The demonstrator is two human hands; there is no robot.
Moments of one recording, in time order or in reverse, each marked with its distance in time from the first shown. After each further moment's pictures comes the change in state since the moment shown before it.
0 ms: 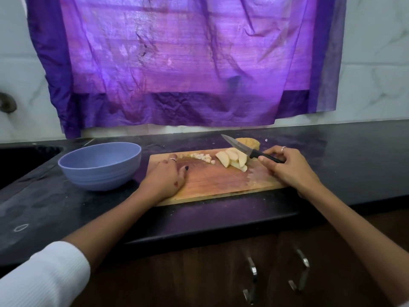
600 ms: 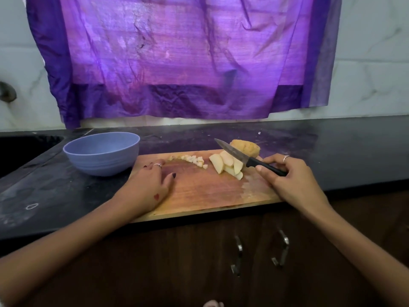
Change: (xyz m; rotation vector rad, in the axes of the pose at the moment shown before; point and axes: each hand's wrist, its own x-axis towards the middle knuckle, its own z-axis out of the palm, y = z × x) left_hand -0.075 -0.006 -0.020 0.021 -0.056 0.040; right_hand -0.083 -0.033 -0.021 -0.030 0.027 -0.035
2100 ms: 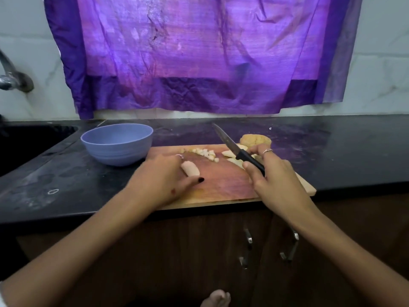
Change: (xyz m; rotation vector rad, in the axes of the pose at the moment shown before) left_hand -0.021 0.015 -0.016 0.107 0.091 0.085; right_hand -0.025 -0.056 0.028 -0.100 -0.105 -0.134
